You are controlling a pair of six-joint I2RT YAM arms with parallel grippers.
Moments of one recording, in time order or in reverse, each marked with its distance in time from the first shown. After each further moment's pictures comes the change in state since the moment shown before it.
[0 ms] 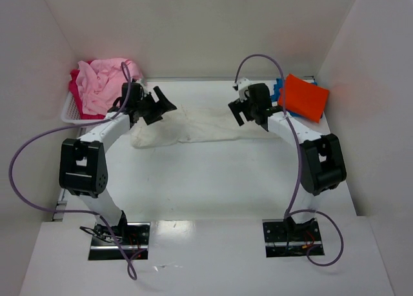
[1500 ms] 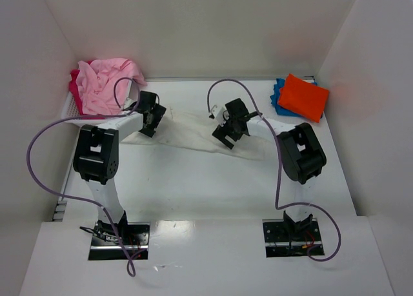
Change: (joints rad) left arm -0.083 0.189 0.051 -0.143 -0.625 -0.587; right arm 0.135 0.217 0.035 -0.180 -0.113 -0.226
